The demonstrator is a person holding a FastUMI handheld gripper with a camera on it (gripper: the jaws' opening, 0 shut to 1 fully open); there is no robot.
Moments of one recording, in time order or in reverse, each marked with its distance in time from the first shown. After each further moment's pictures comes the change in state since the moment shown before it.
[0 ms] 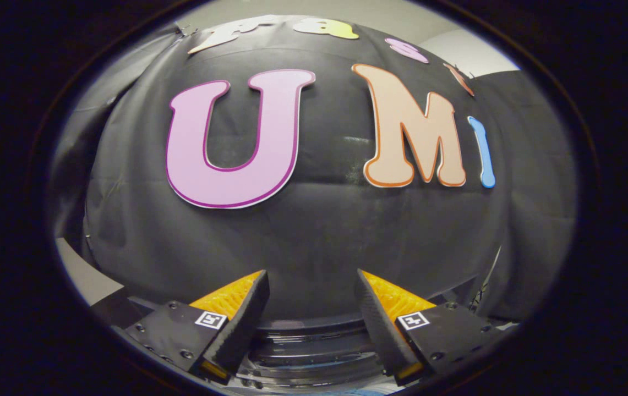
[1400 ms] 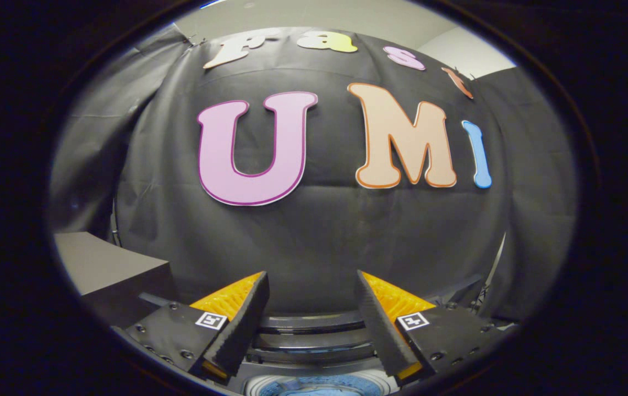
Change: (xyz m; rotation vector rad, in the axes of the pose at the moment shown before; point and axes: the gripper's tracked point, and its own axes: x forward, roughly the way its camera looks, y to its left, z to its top) arm -0.022 0.001 0.006 0.005 -0.023 0.079
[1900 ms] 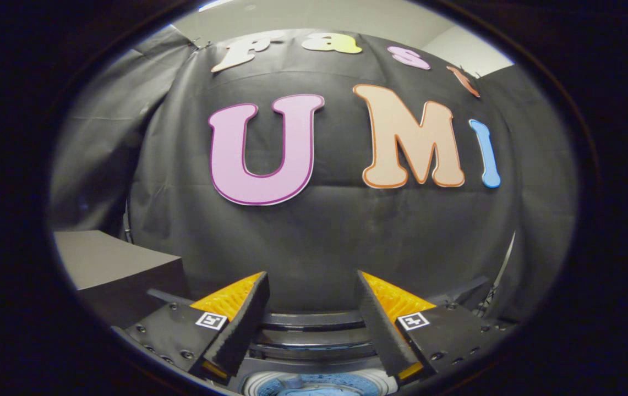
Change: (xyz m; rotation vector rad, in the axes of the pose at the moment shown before) arm 0.002 0.004 0.003 0.009 -0.018 0.039
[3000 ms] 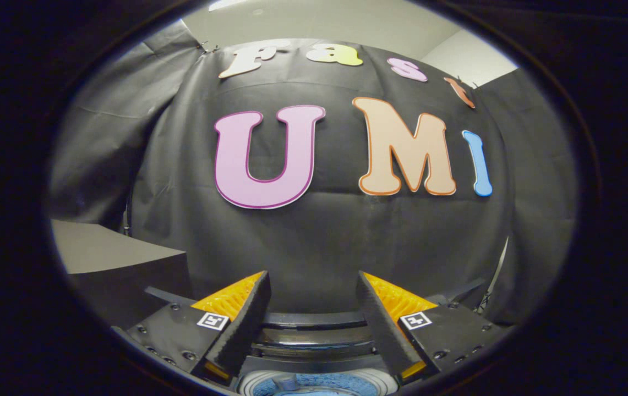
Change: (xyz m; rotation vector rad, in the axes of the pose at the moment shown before) arm -0.008 0.001 0.002 -0.024 -0.081 -0.021
